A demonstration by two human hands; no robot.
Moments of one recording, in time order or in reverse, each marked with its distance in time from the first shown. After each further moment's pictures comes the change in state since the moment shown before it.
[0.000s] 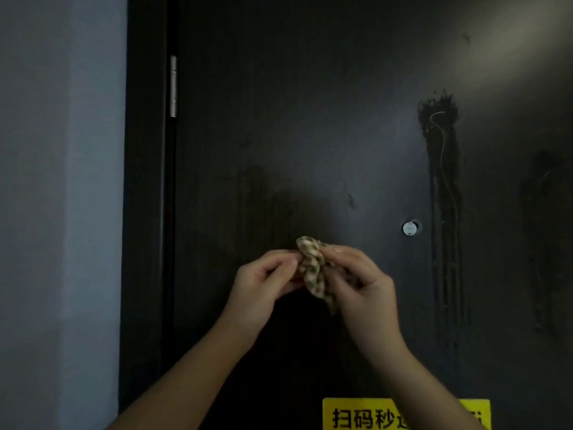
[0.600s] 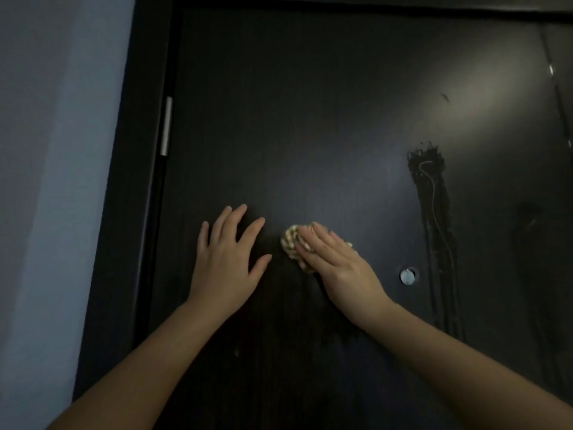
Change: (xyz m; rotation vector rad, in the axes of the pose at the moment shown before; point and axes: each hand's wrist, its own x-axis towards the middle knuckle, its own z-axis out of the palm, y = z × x) left_hand 0.108 0.007 -0.047 1.515 0.212 0.568; right_hand 0.108 0.068 -0.002 -0.952 -0.328 -0.699
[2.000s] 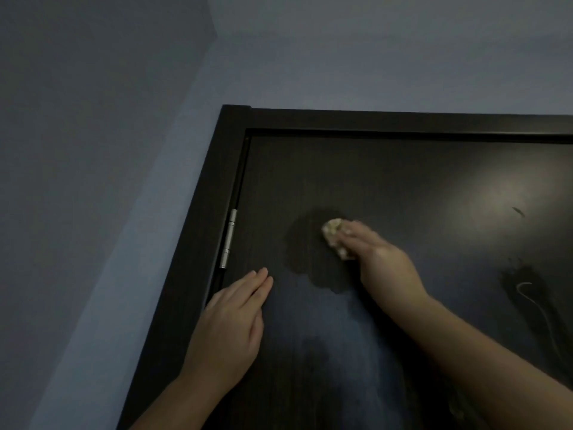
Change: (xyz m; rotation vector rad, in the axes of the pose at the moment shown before) left_hand 0.076 -0.104 -0.022 -0.074 0.189 0.075; right_hand 0.195 0.043 -0.011 0.008 0.282 0.178
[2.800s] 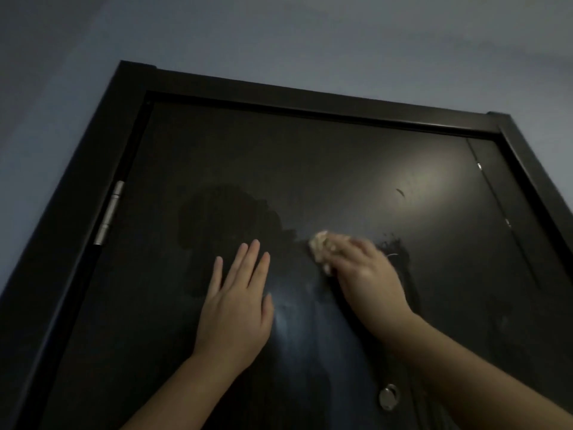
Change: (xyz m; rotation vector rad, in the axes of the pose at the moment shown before) left_hand 0.028 0.156 0.050 0.049 -0.067 -0.020; right_hand -0.089 0.096 -0.078 -0.325 -0.033 -0.111
